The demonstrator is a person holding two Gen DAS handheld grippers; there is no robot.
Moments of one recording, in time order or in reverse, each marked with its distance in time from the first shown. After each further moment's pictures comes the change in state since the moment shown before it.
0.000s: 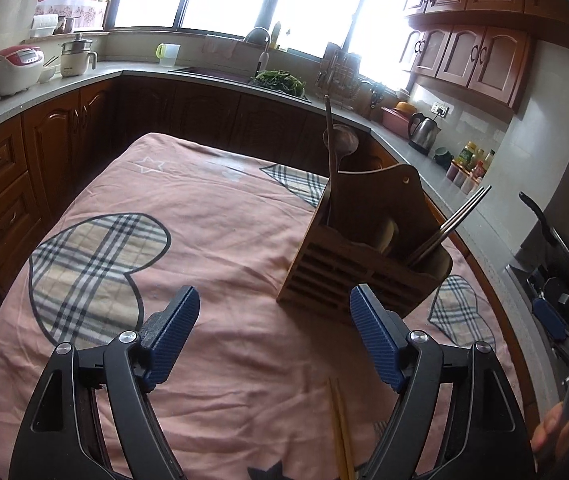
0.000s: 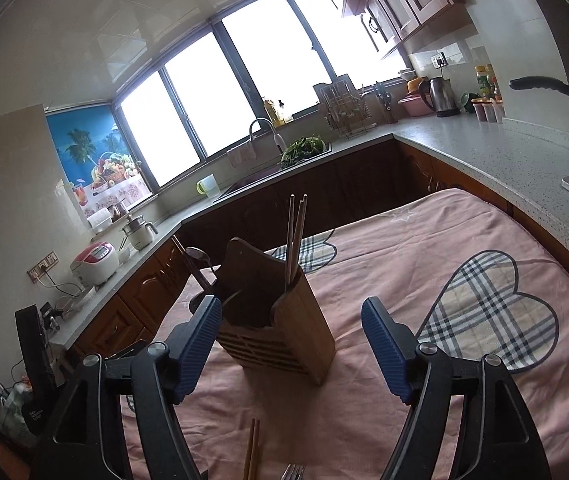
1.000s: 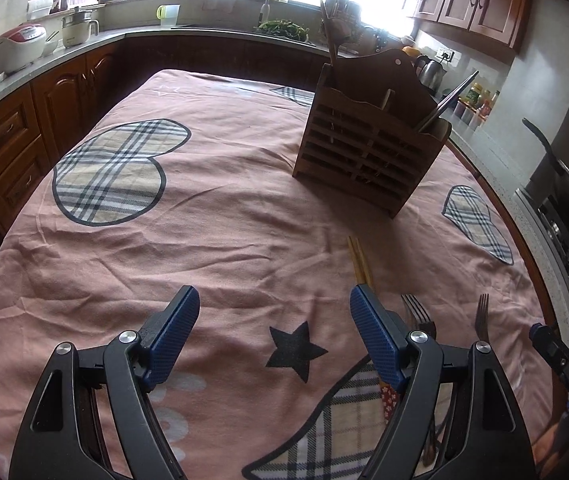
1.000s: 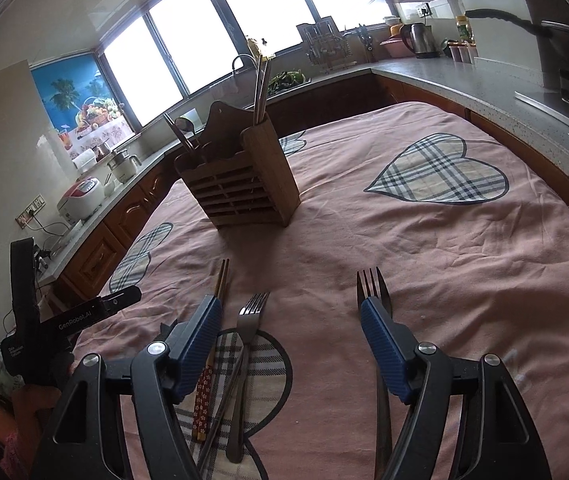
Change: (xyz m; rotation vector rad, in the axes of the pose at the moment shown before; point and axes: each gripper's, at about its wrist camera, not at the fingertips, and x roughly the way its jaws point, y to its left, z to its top) left arm -0.026 0.002 -0.086 0.058 0.165 0.057; right arm -0.054 -0.008 -0.110 -0.017 0.209 -0.057
